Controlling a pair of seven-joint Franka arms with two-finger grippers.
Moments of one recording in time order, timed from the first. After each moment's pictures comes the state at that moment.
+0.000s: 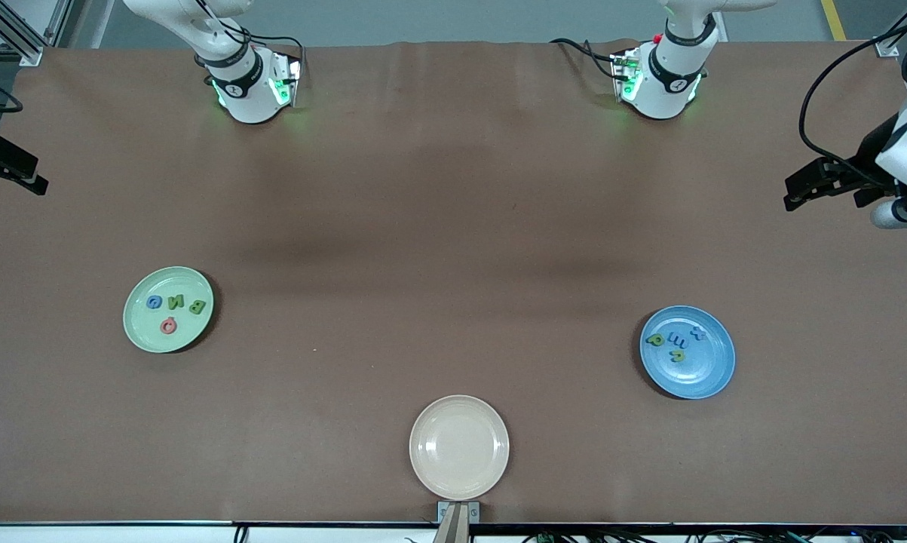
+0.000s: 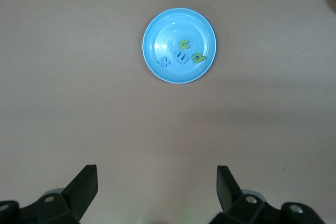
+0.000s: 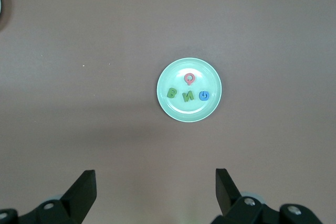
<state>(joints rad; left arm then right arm) -0.02 0.02 -0.07 -1.53 0.03 1.52 -0.11 0.03 0.02 -0.10 -1.41 0.00 1.44 -0.04</state>
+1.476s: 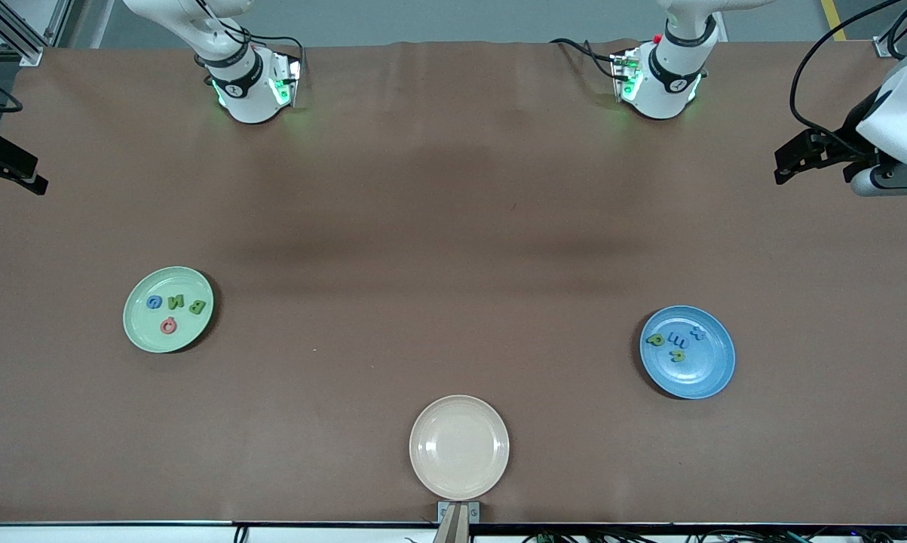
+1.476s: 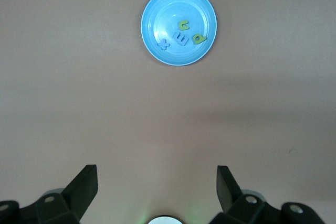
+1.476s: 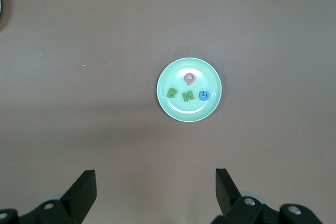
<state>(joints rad) 0.07 -0.09 -0.15 -1.67 0.02 1.53 -0.07 0.03 0.02 -0.10 -1.41 0.00 1.44 -0.04</state>
